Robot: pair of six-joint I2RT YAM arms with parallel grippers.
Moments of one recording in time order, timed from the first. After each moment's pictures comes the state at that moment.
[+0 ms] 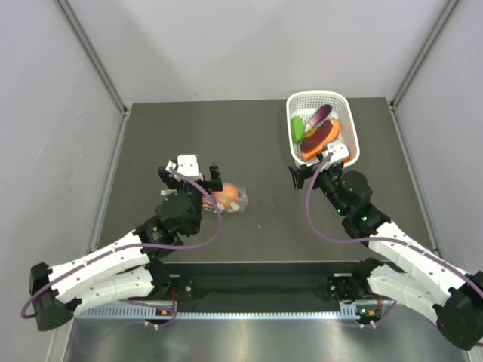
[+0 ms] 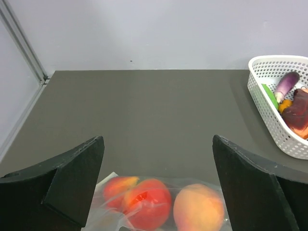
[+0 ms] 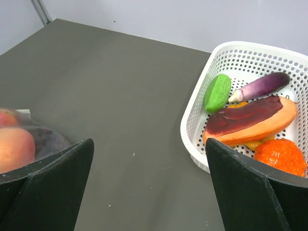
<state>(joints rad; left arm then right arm) -1.02 0.82 0.67 0.25 -1.00 0.05 0.60 0.88 0.55 0.31 0.15 0.03</state>
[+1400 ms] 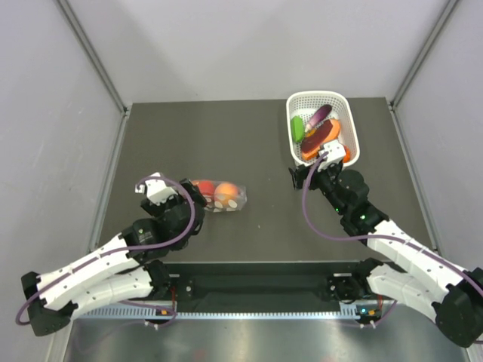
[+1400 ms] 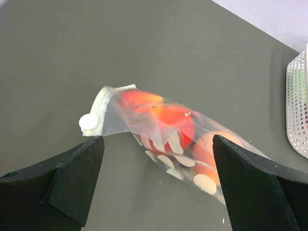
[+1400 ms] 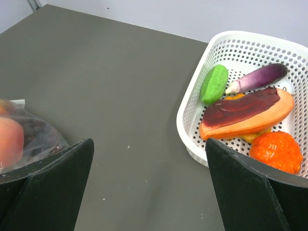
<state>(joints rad) -1.02 0.74 0.74 -0.71 -1.13 -1.05 0.60 0.91 0.56 0.28 0.16 0.02</state>
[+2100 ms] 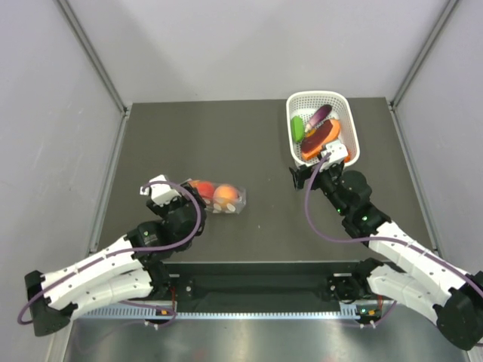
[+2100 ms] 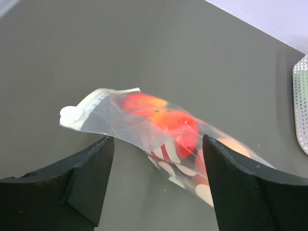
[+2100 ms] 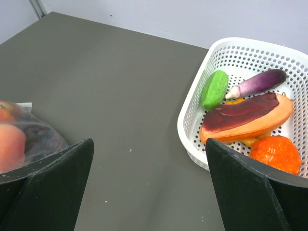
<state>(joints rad) -1.02 0.73 0.65 -0.58 -1.15 -0.98 0.60 0.89 0.56 0.28 0.16 0.02</state>
